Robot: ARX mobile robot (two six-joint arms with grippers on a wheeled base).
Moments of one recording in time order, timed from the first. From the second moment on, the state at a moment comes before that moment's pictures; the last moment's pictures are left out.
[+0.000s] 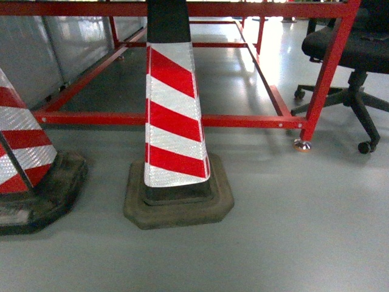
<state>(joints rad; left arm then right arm) 0.00 0.01 0.01 -0.01 0.00 -0.01 0.00 0.00 0.01 0.00 0.00 0.00</state>
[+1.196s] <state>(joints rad) 0.00 0.01 0.01 -0.01 0.00 -0.01 0.00 0.00 0.01 -0.01 0.00 0.00</state>
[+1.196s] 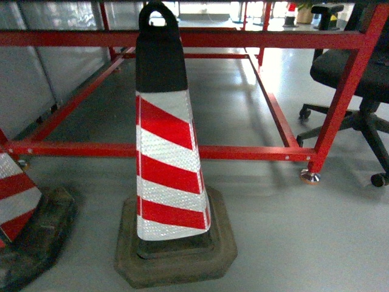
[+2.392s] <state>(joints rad) 0.00 0.01 0.01 -0.01 0.00 0.00 0.00 0.00 0.01 0.00 0.00 0.00</state>
